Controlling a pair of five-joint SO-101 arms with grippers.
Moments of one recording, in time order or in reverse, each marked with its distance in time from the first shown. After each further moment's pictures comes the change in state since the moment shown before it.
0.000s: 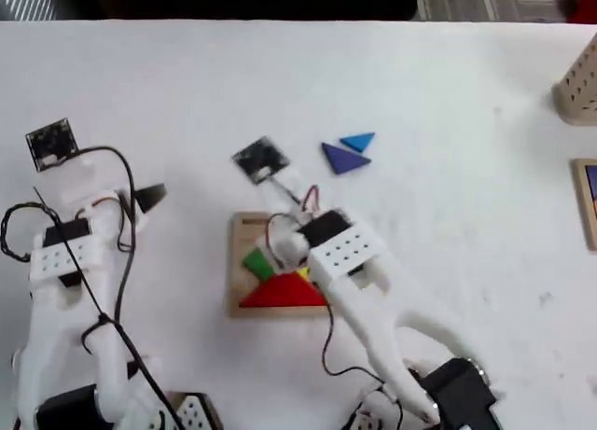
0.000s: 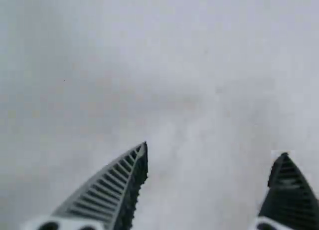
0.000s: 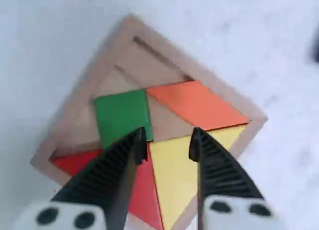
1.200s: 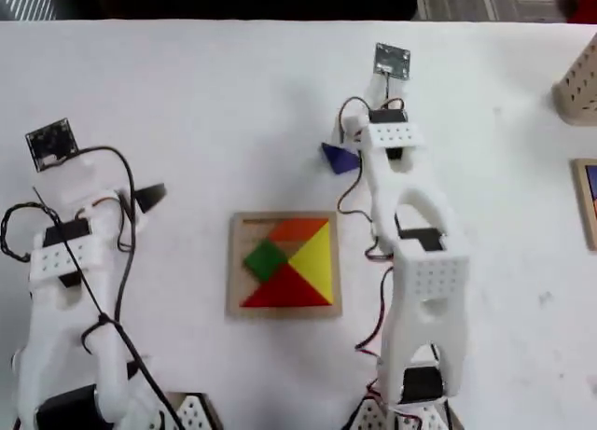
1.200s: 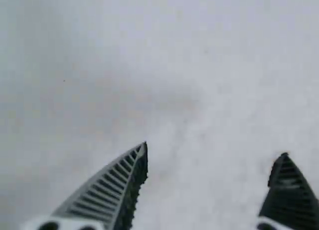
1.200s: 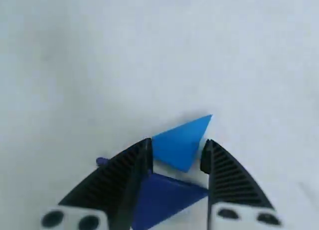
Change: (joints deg) left arm 0.3 0.0 0.0 0.0 0.0; right arm 26.0 57.9 -62.8 0.4 -18.6
